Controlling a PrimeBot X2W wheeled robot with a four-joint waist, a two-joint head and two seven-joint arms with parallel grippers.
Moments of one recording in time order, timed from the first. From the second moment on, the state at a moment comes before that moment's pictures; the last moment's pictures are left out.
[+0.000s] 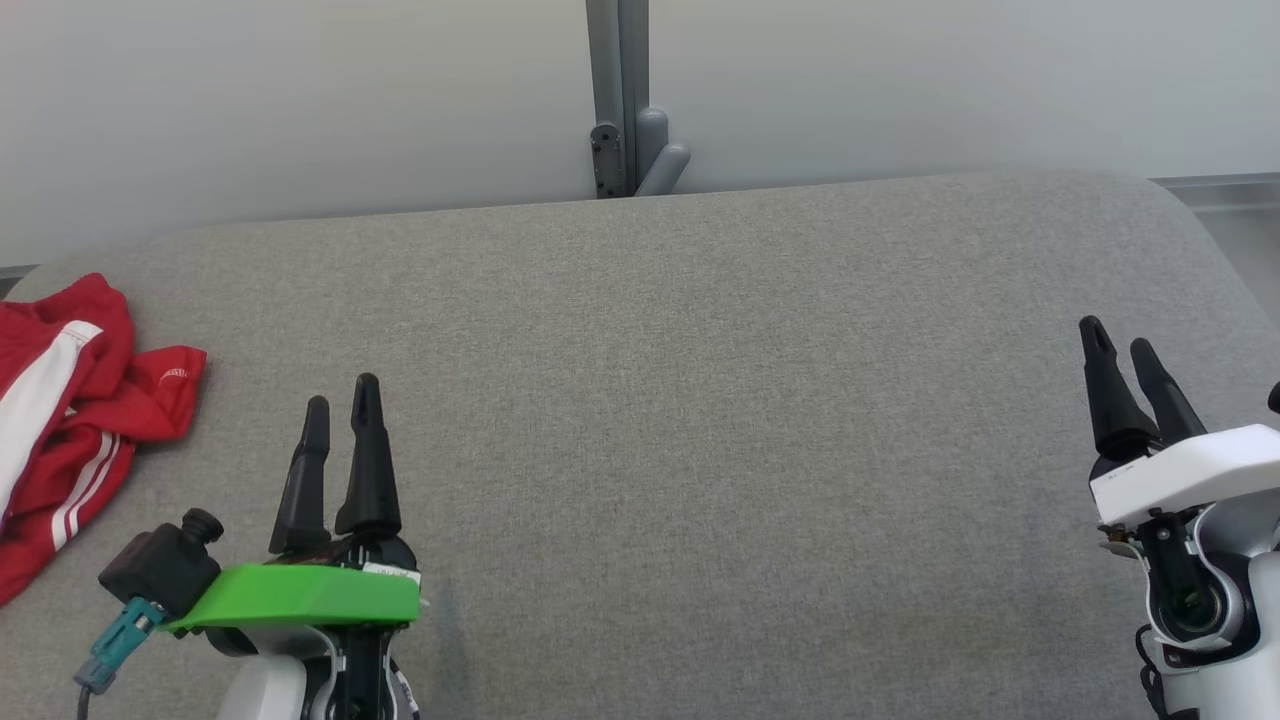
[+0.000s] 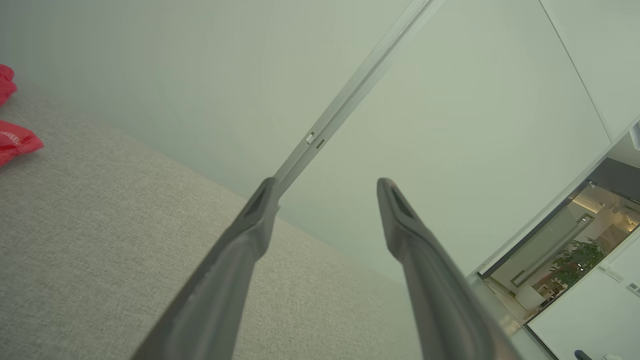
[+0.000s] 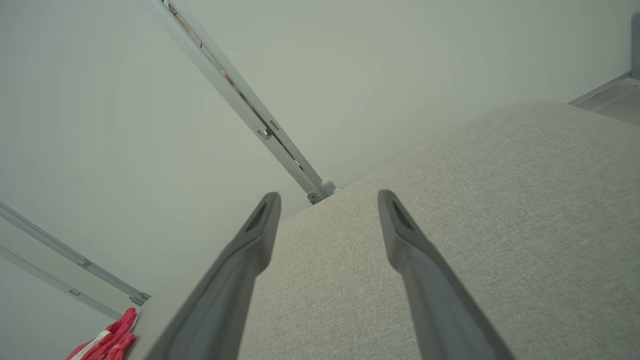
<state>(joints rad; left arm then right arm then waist) -0.12 0.08 -0.16 0.13 -0.87 -0.11 -0.26 -0.18 -0.13 -0.16 0.10 0.72 0.13 0.12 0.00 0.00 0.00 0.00</state>
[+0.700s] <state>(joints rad) -0.16 0.11 -0.14 0.22 -0.56 -0.06 -0.26 -0.15 -0.13 -0.06 0.10 0.44 0.13 -0.01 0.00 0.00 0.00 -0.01</state>
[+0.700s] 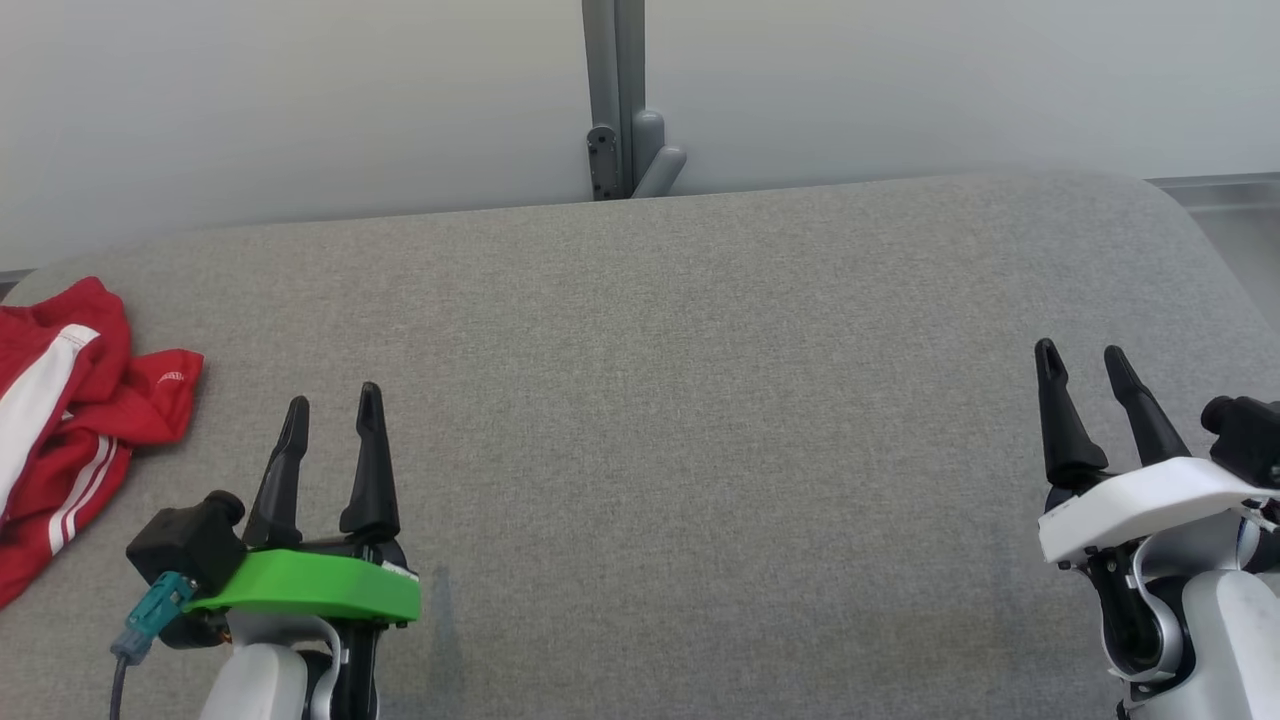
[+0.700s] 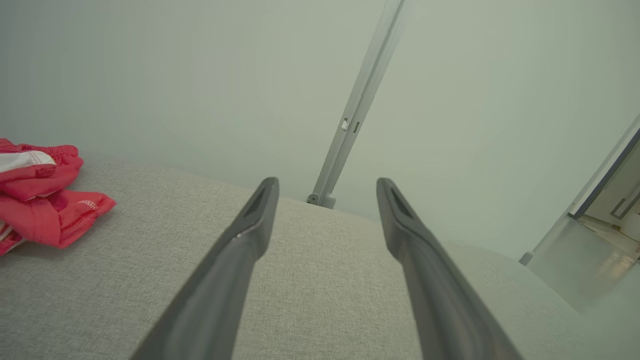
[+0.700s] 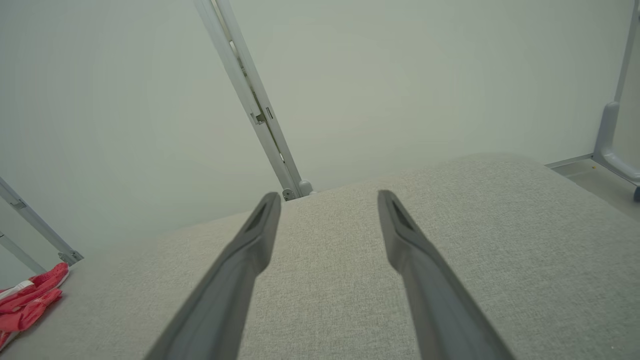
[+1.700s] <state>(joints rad) -0.18 0.12 -0.13 0.28 -0.31 -0.03 -0.21 -0.13 -0.11 0.02 0.15 0.24 0.13 -0.15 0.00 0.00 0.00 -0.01</state>
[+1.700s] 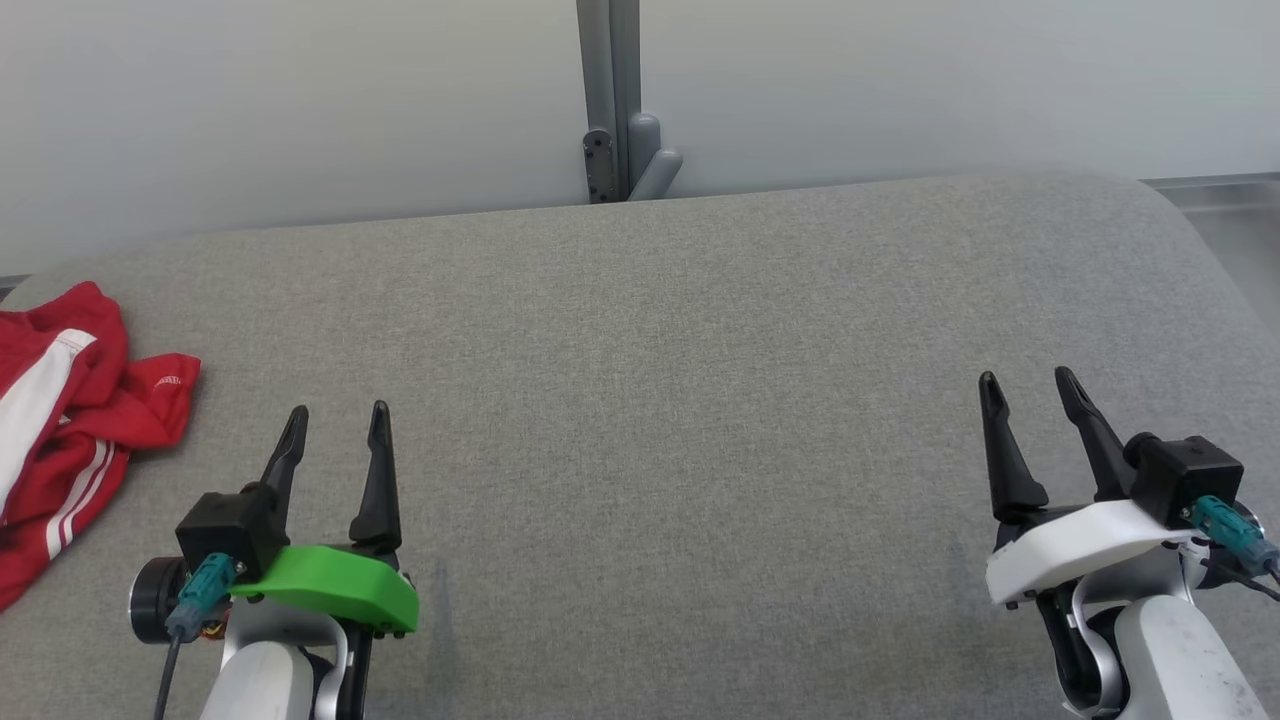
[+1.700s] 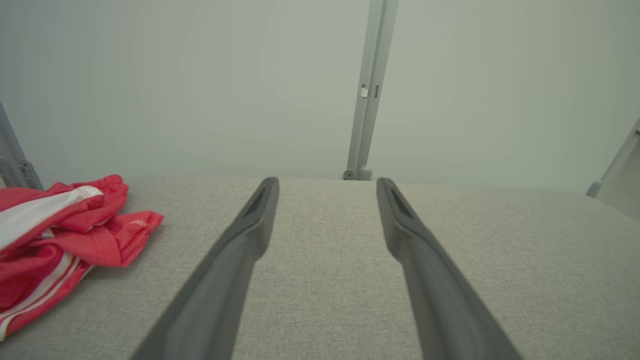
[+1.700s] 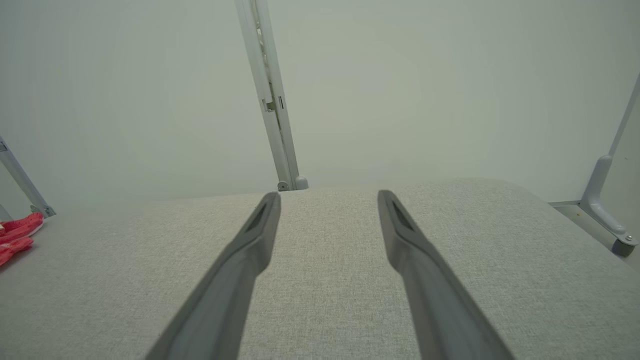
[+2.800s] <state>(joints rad) -0.14 0.13 -0.12 0.28 -0.17 0.00 -0.16 -0.13 -0.09 0.04 0.24 0.15 0.13 -0.26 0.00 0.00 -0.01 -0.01</state>
